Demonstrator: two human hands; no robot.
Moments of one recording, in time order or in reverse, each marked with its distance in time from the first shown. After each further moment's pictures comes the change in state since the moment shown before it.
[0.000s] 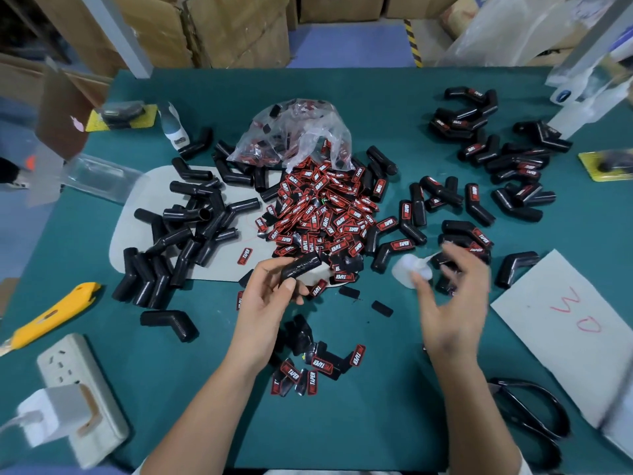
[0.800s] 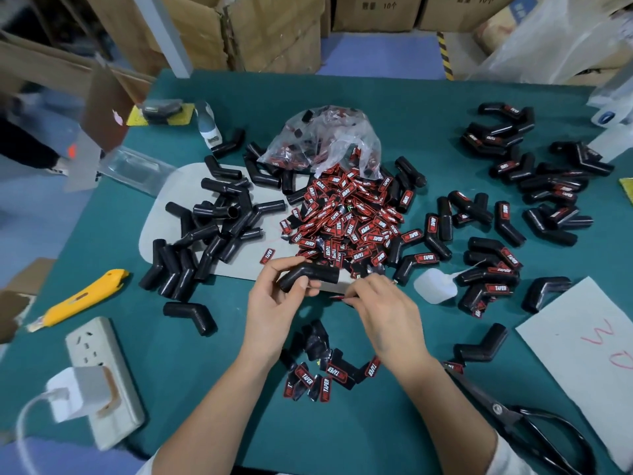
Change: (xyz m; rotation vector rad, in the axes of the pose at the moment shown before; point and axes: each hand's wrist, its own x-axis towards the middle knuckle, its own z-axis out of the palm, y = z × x) left_hand 0.003 0.005 -0.004 0.083 0.172 0.102; right_hand -0.017 -0.022 0.081 -0.394 -0.455 -0.462
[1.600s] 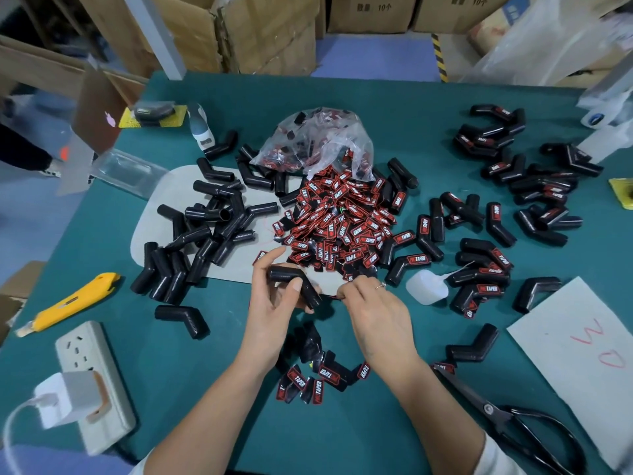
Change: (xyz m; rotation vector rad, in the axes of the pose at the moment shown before) left_hand 0.002 -0.012 0.004 -0.062 -0.063 0.046; right_hand -0.003 0.001 0.003 -0.151 -0.041 -0.066
